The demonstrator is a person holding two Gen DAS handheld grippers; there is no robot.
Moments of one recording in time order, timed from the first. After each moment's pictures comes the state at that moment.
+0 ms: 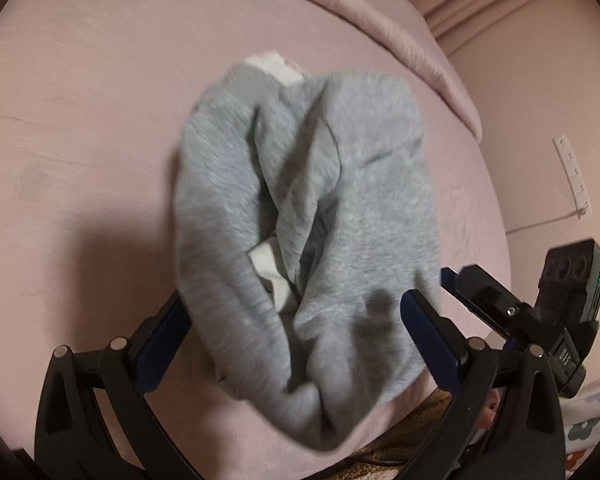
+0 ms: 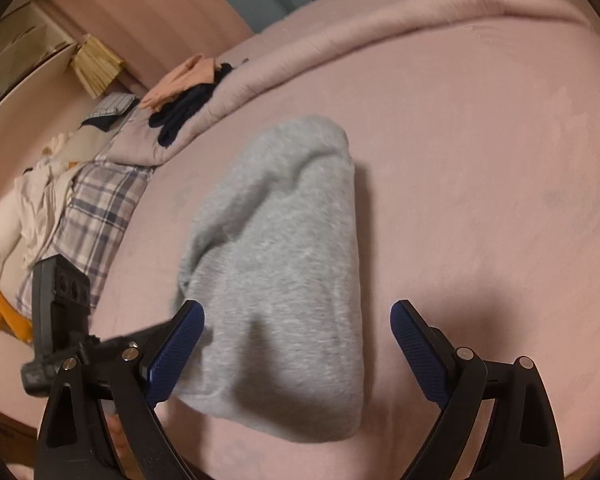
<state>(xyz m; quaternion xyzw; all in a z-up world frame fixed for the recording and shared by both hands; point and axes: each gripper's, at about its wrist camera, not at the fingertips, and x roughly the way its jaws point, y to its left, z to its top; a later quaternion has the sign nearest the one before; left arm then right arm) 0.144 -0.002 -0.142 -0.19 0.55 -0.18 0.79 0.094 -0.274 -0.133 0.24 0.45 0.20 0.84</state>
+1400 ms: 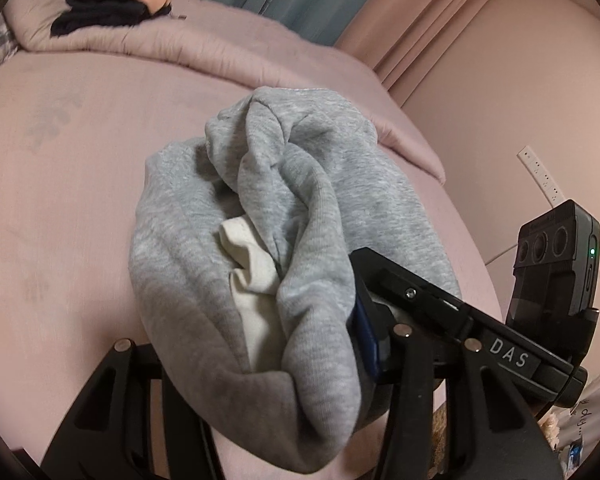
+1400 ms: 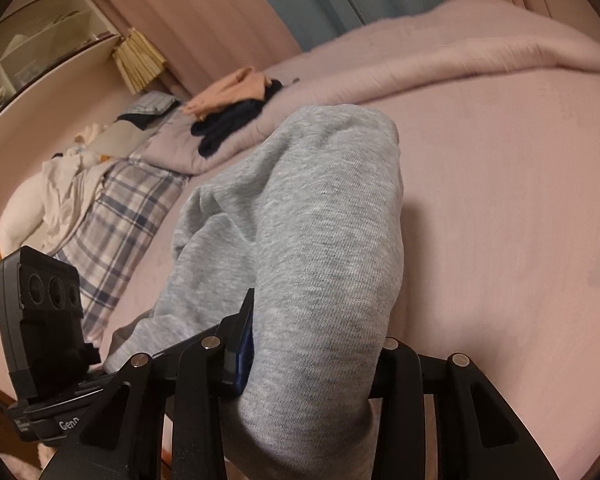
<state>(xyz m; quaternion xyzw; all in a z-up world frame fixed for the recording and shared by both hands) 0.107 -0.026 -0.066 -0.17 0.41 -0.21 0.87 0.112 -0.259 -0.081 0.20 0.39 0.25 0.87</state>
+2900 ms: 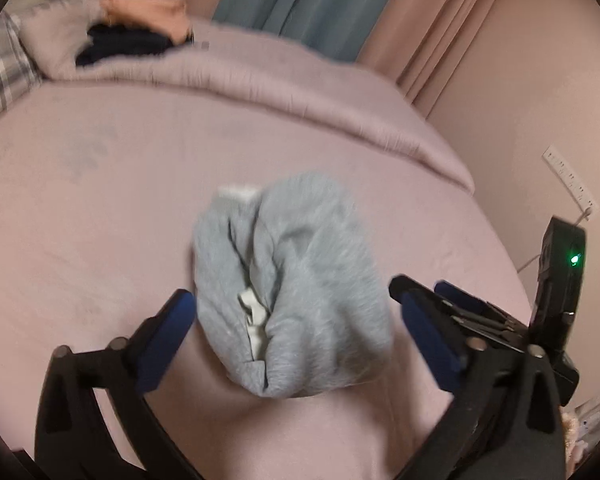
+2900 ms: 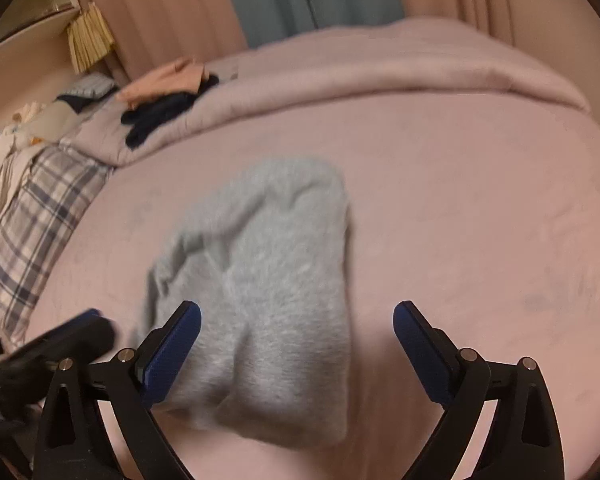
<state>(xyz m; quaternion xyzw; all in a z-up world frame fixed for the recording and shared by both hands) 0.098 -0.007 -0.040 -0.13 0.37 -0.15 0.91 0.103 -0.271 -0.076 0.12 0.40 0.12 0.90</state>
